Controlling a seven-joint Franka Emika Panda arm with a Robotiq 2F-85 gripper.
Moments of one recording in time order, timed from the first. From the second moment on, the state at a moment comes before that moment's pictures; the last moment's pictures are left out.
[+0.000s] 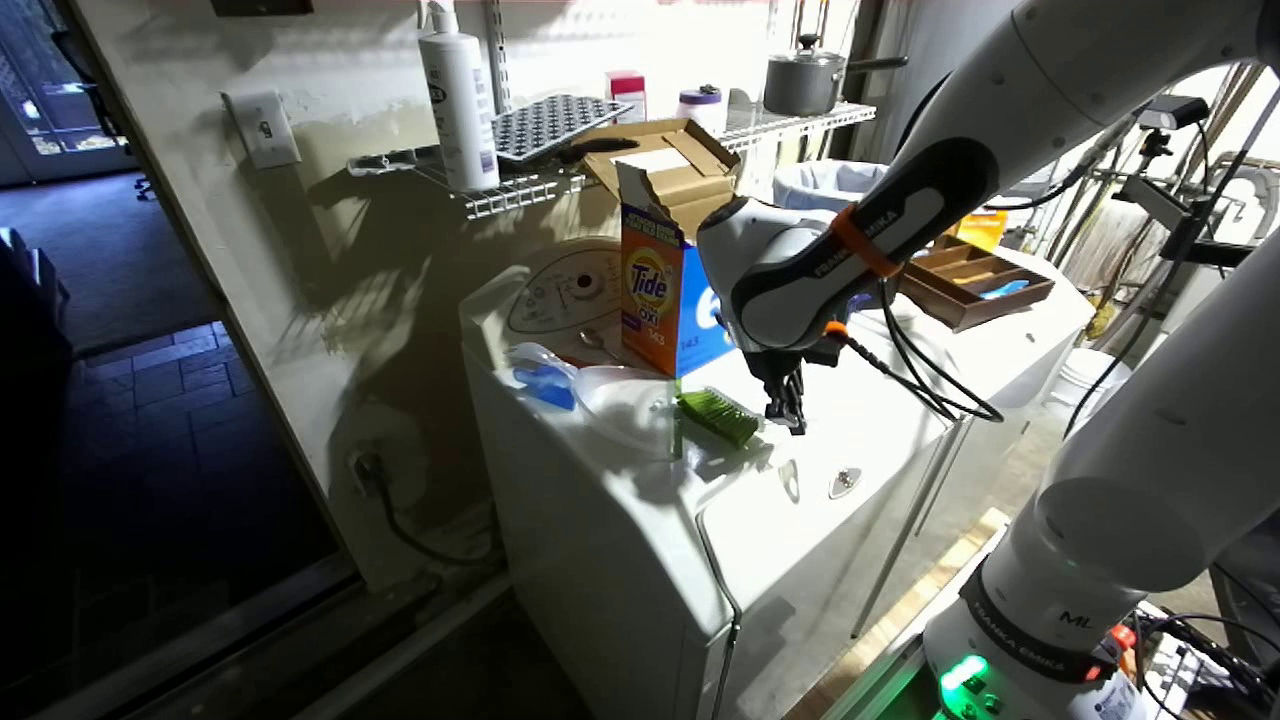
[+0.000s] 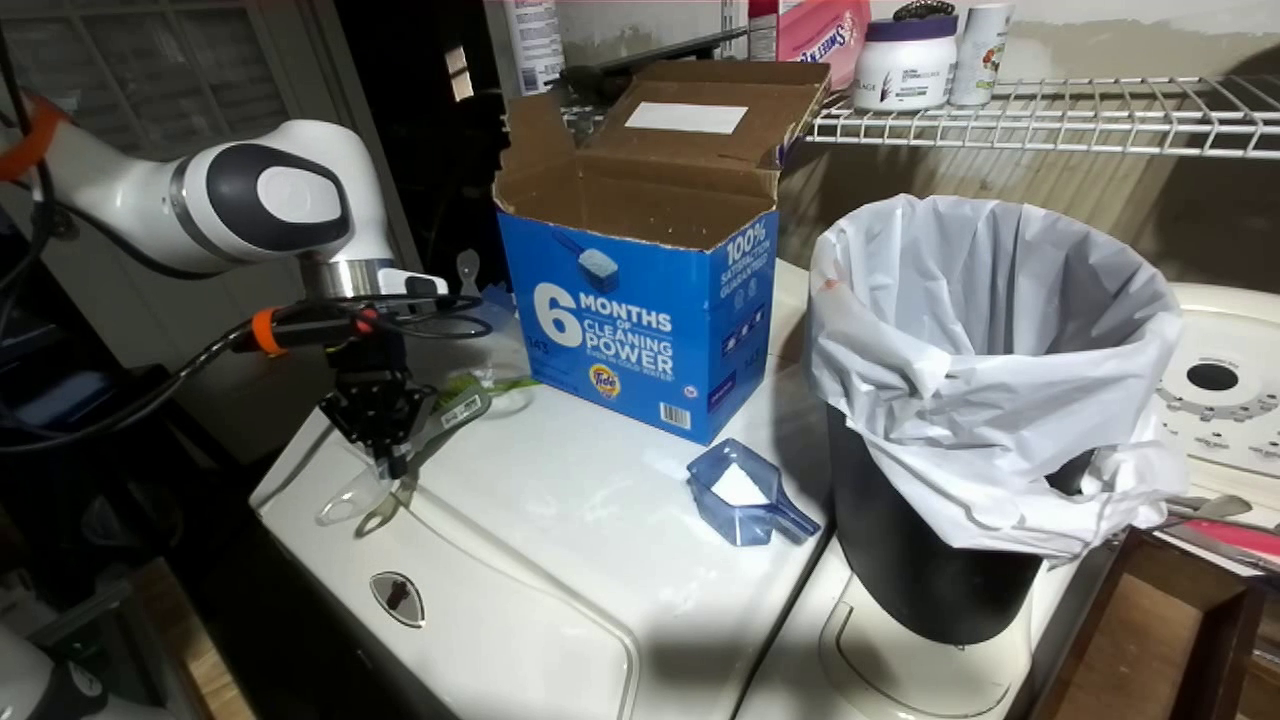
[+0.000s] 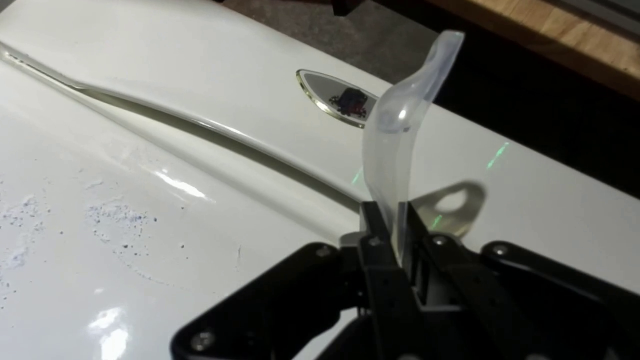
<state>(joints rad) 0.06 -0.16 0.05 -2.62 -0.33 2.11 -0.16</state>
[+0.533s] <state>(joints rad) 0.05 -0.20 0.02 -2.62 -0.30 2.18 -0.18</state>
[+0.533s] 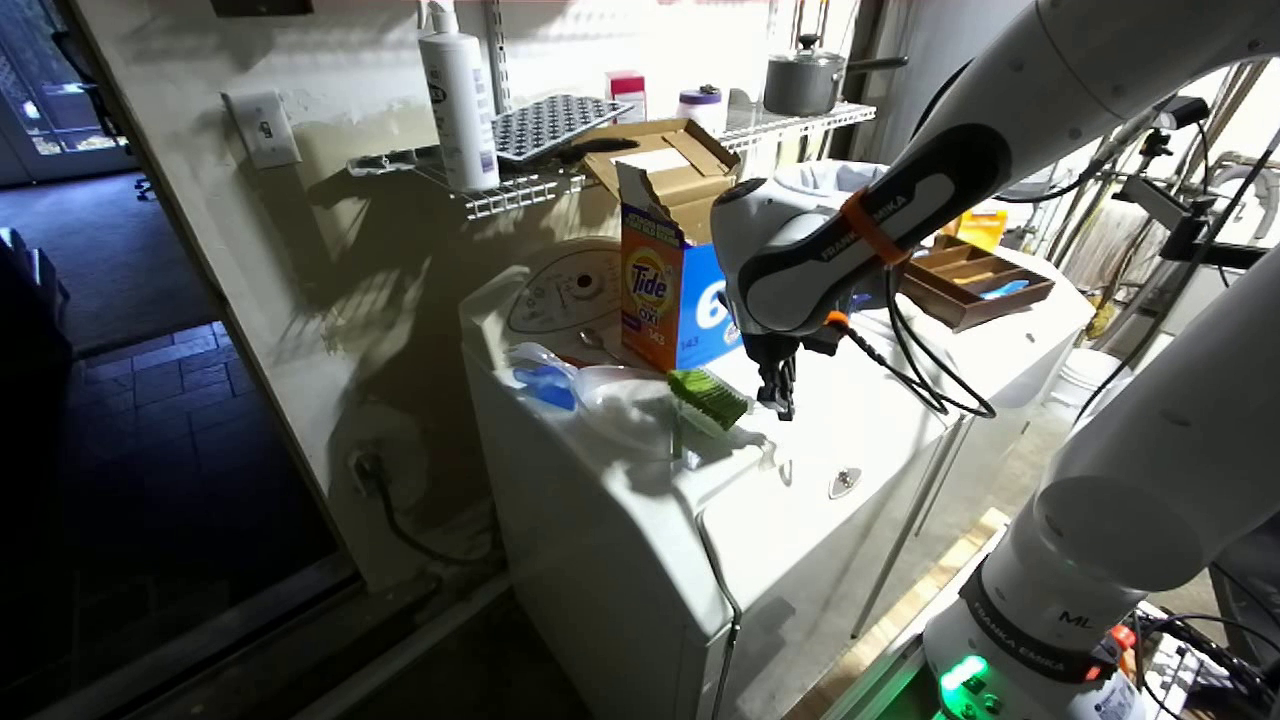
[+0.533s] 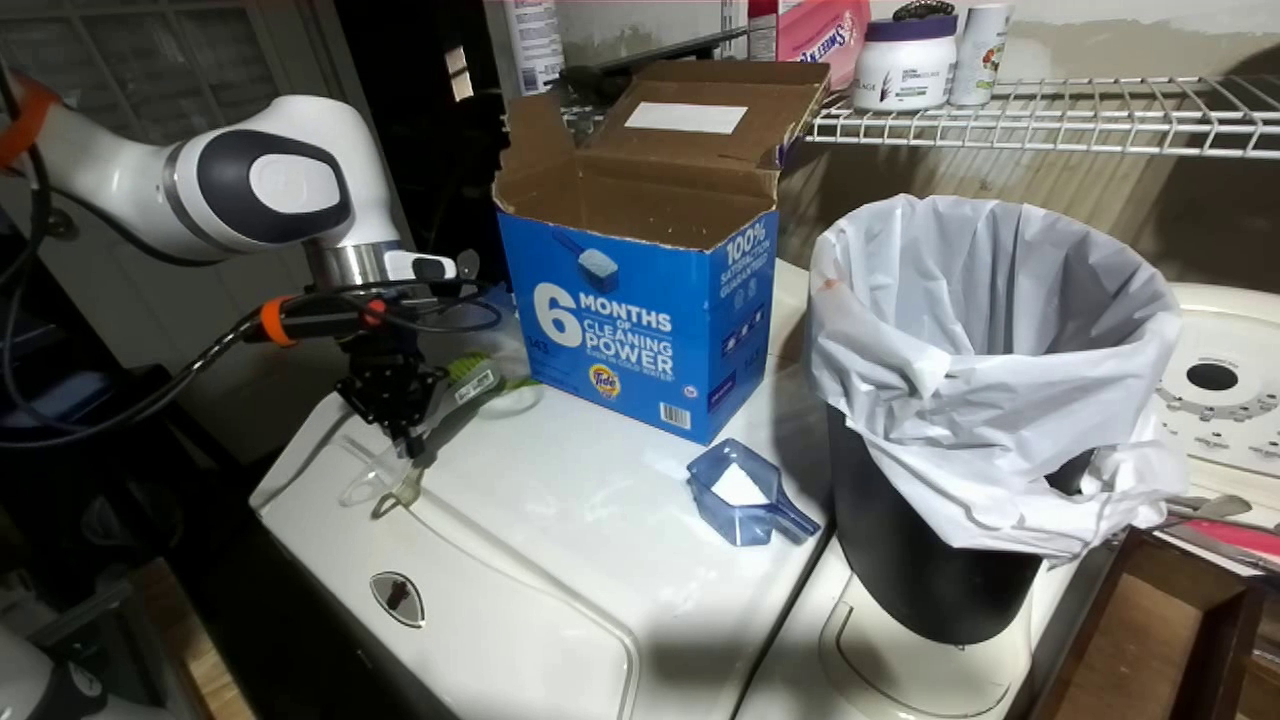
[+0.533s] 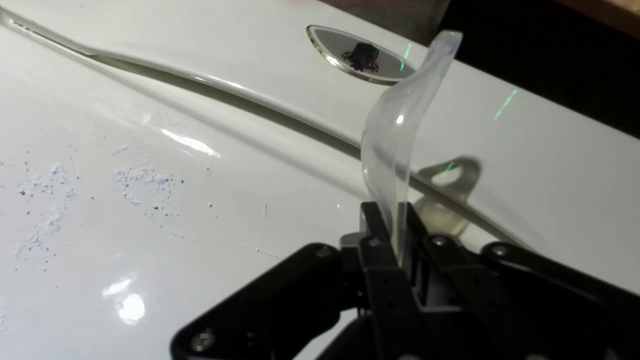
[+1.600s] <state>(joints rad) -0.05 -0.29 0.00 -2.73 -0.46 2.15 -0.12</state>
